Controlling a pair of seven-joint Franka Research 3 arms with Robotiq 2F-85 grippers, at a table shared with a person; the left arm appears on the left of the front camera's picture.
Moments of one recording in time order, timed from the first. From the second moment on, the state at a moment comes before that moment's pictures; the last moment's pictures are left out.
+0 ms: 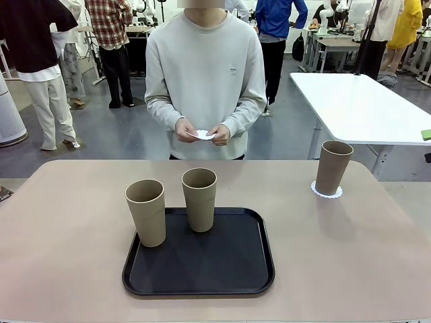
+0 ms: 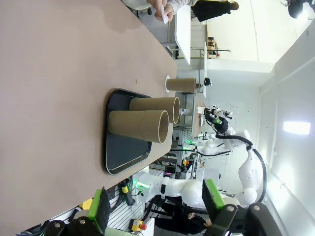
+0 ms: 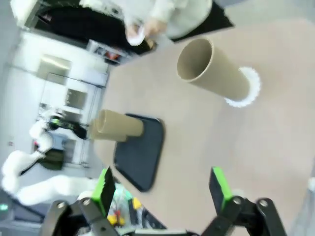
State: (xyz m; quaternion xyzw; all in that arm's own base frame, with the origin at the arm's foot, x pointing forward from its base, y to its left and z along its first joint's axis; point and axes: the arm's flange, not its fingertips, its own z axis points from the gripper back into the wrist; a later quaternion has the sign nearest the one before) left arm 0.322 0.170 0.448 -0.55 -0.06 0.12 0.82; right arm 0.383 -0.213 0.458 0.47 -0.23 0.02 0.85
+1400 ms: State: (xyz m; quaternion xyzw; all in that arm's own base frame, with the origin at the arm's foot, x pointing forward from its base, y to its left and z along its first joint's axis) left arm 0.322 0.170 0.448 -0.55 -0.06 0.12 0.82; right arm 0.372 -0.272 0.412 0.54 -0.18 0.04 0.82
